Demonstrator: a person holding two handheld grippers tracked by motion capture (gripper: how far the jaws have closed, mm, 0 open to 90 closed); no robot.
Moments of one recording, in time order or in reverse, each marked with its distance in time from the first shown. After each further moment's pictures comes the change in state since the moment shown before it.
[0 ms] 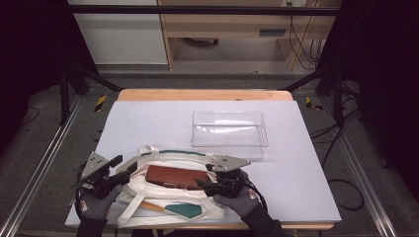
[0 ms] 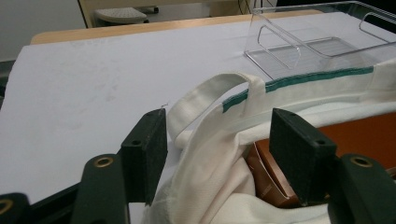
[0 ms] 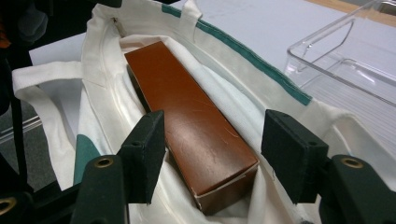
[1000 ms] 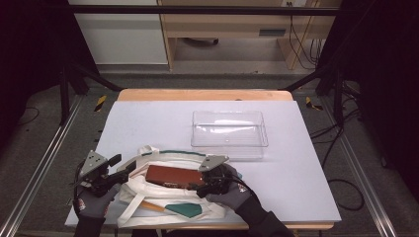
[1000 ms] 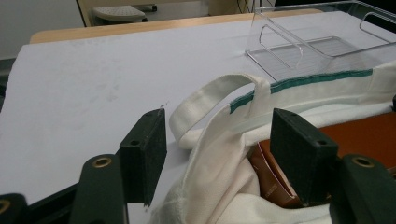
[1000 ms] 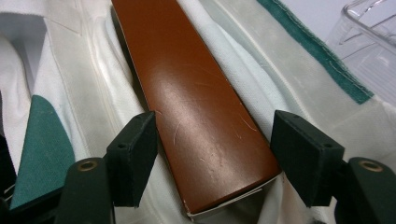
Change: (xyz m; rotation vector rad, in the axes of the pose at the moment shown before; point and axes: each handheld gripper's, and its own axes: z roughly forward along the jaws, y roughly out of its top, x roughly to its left) left arm 0.005 0.002 0.001 0.009 -0.012 0.002; right arm -0.001 0.000 0.040 0.185 0.009 -0.113
